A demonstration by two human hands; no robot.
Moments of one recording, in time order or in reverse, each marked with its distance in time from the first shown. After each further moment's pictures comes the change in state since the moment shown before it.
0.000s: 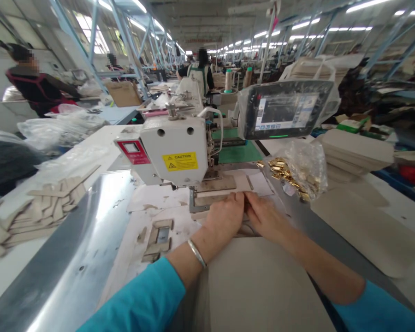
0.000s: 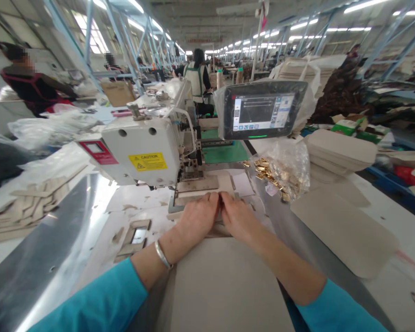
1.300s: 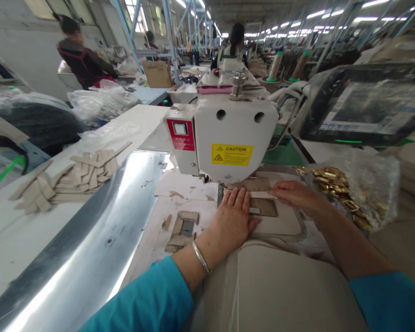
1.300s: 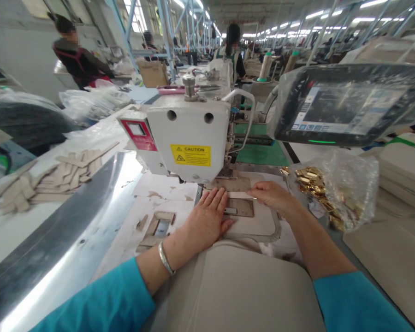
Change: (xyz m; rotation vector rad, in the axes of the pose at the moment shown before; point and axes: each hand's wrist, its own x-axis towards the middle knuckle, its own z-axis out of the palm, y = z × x) left_hand -0.030 -0.058 0.040 0.015 0.064 -0.041; right_hand 0.092 0.038 -0.003 0.281 -0.225 0.489
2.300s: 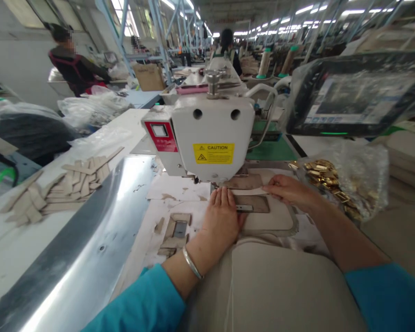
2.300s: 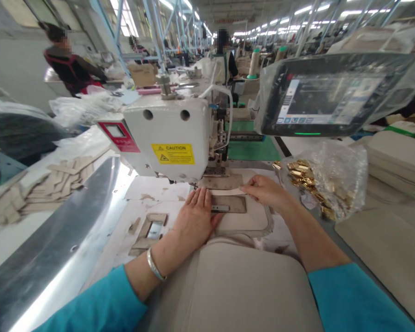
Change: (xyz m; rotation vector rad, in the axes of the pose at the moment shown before) left_hand 0.000 0.004 -0.004 0.086 0.008 -0.138; right_hand -0.007 -0.004 -0.001 0.047 0.013 0.028
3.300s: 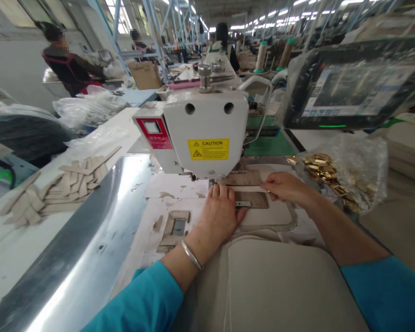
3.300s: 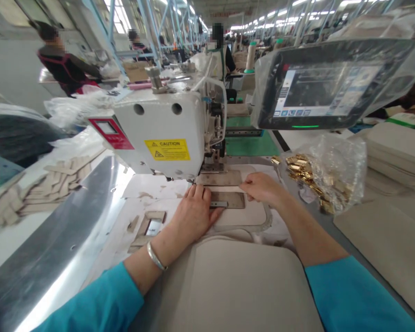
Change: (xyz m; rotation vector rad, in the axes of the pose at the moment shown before) left_hand 0.006 -0.001 -0.011 0.013 0.055 0.032; right_hand 0.008 0.000 0.000 -0.466 0.018 -0.070
